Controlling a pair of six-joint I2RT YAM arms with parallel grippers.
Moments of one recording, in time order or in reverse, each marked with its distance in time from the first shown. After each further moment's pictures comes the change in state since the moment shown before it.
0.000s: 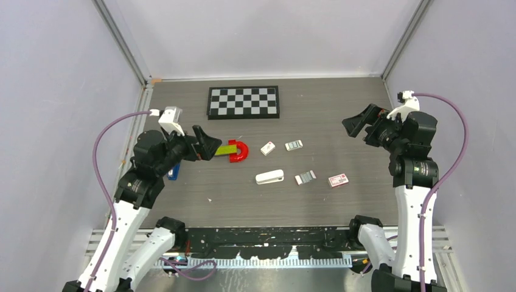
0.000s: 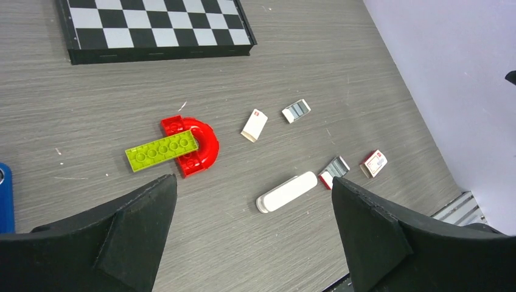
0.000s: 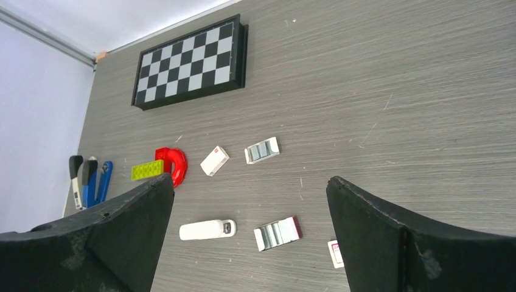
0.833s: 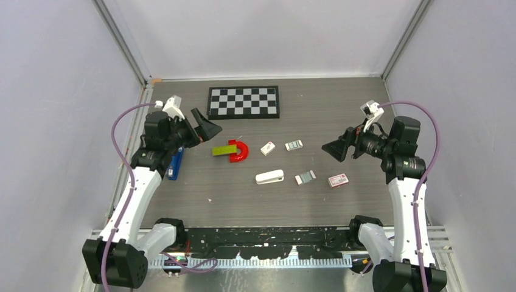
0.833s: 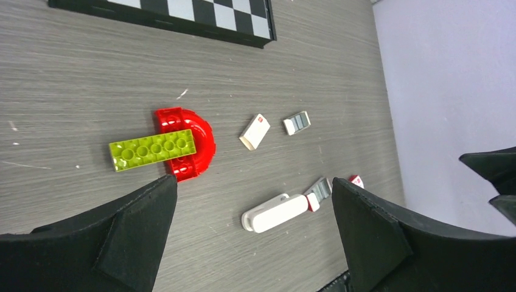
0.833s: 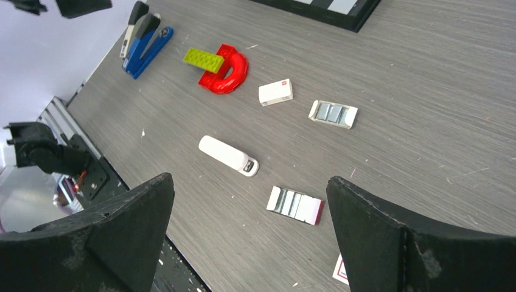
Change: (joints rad) left arm 0.204 0.270 -0.045 0.174 0.195 -0.183; right arm 0.000 0.053 -0.157 0.047 -0.528 -0.395
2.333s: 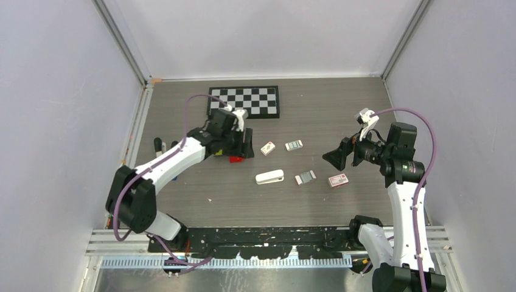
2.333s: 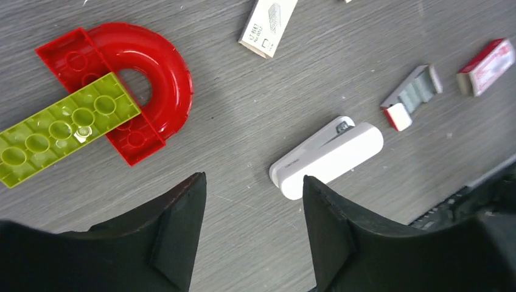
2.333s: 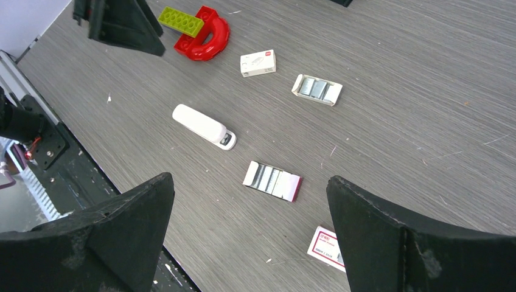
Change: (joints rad) left arm -0.409 0.470 0.167 -0.134 -0.194 0.213; right arm 0.010 -0.041 -0.039 -0.116 0.034 -0.219
